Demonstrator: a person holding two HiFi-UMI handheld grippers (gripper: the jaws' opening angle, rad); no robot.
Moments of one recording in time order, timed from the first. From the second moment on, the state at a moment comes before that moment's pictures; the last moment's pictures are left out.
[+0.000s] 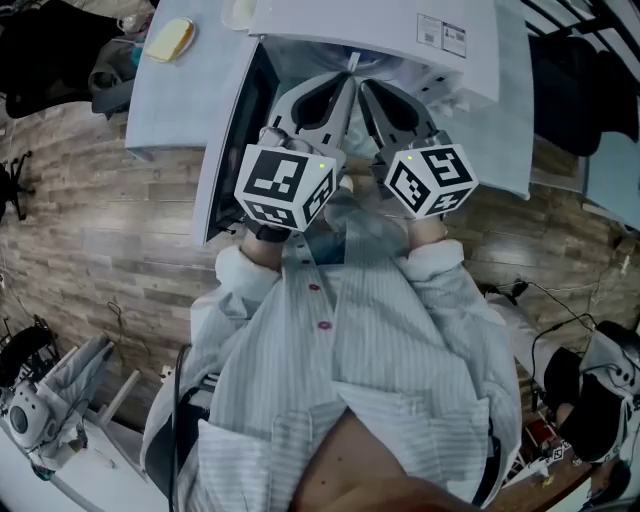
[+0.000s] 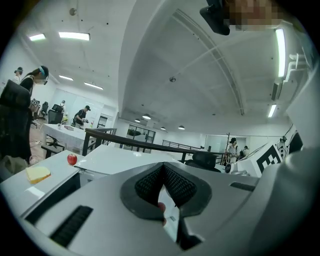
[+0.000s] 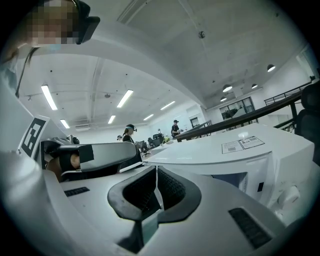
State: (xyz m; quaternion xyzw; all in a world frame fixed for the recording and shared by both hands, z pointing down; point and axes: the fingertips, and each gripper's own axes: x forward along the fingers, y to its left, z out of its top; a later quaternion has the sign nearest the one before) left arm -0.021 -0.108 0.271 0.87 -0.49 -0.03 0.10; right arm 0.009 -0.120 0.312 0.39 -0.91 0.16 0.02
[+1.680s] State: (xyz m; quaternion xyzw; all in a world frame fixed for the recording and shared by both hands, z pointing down) left arm -0.002 -0.165 0.337 0.86 -0.48 0.02 0.15; right arm 0.037 -0.165 0.357 0.41 -0.89 0.22 0.03
